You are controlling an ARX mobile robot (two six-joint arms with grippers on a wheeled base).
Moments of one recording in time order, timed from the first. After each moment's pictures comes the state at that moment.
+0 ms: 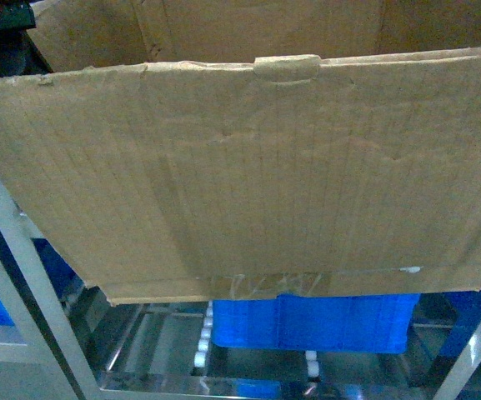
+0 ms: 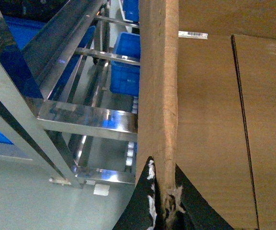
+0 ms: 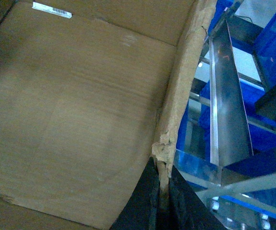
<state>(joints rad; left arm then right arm) -0.43 1.27 0.90 -0.19 -0.33 -0.38 0.37 1.33 1.10 -0.30 0.15 -0.12</state>
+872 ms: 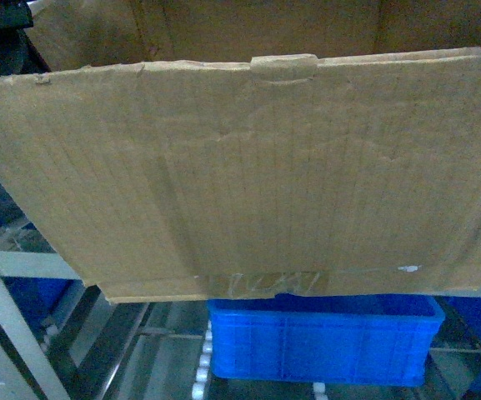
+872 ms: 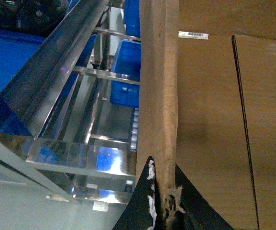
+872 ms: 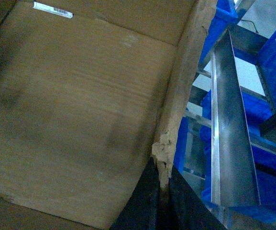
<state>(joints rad) -0.43 1.27 0.90 -0.18 -0.33 -0.38 0.37 1.33 1.10 -0.30 0.15 -0.12</state>
